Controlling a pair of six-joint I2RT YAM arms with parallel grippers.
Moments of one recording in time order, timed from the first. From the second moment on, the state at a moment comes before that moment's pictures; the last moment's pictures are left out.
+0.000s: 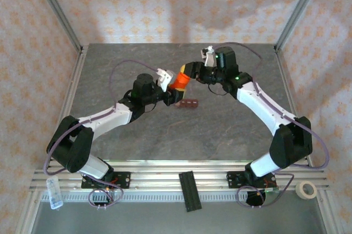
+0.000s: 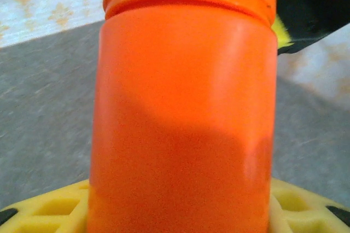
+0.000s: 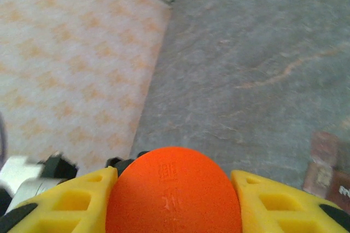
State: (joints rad) left arm -0.50 1.49 0.86 0.36 0.46 -0.13; right arm 0.42 1.50 1.26 -0.23 -0.62 0.70
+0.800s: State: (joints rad) left arm -0.55 1.49 0.87 0.22 0.29 0.05; right arm 0.37 1.47 1.33 -0.39 -0.47 0.84
